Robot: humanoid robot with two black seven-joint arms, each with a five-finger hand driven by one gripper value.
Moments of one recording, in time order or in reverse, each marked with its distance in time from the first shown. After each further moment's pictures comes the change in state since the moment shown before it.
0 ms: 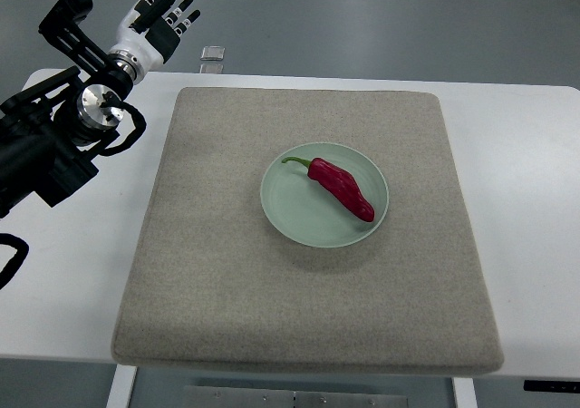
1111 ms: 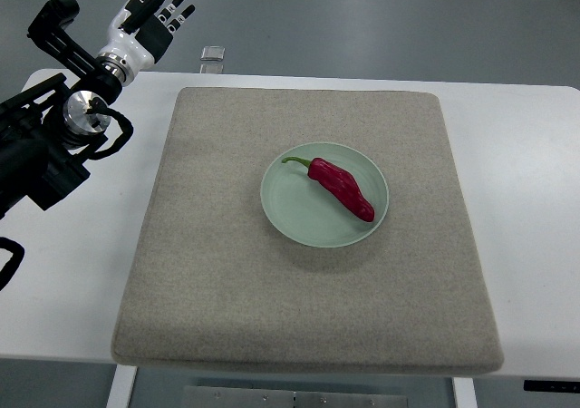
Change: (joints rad) left arm 0.012 0.005 -0.018 0.050 0.014 -0.089 -0.003; right arm 0.000 0.000 0.000 0.000 0.000 0.000 0.000
